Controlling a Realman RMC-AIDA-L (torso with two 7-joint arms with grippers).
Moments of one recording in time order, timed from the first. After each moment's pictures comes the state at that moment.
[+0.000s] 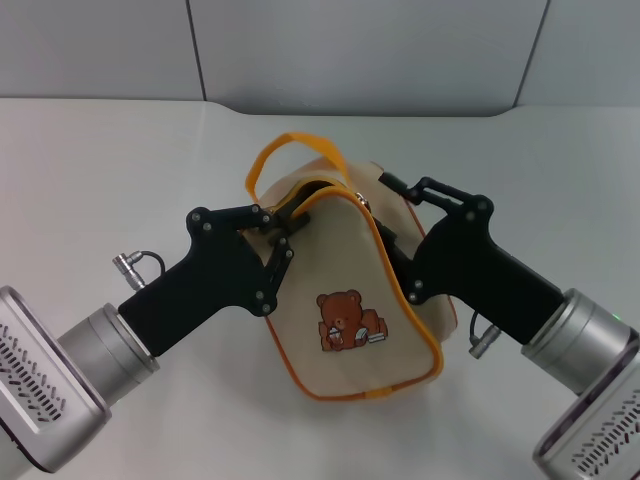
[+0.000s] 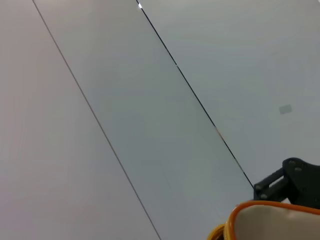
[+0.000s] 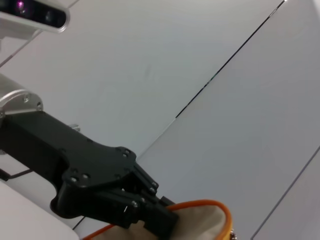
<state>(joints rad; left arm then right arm) -0.52 -2.08 -0.11 -0.10 2.24 1.56 0.13 0.58 2.09 -0.18 0.19 -1.88 -1.53 -0.47</state>
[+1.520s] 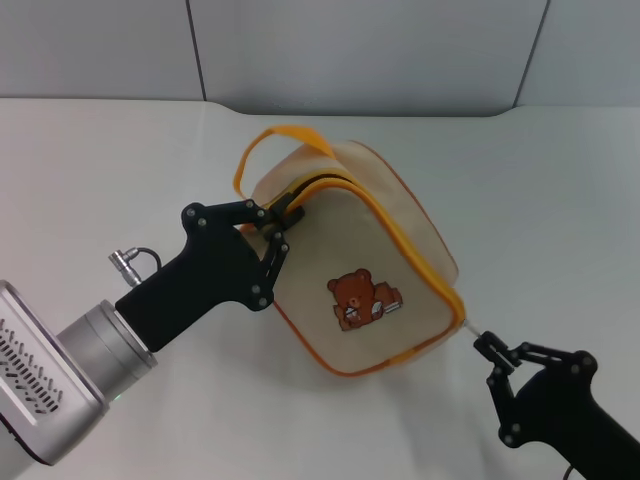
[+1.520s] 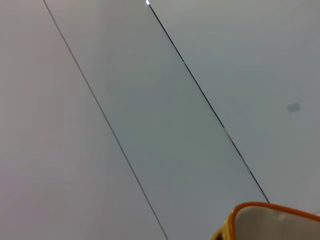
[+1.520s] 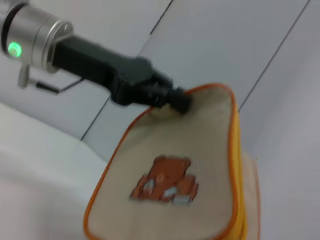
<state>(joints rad) -0.51 -2.08 -0.12 -0.11 2.23 1.55 0.11 0.21 2.09 -0.18 0.20 -1.91 -1.56 -0.47</state>
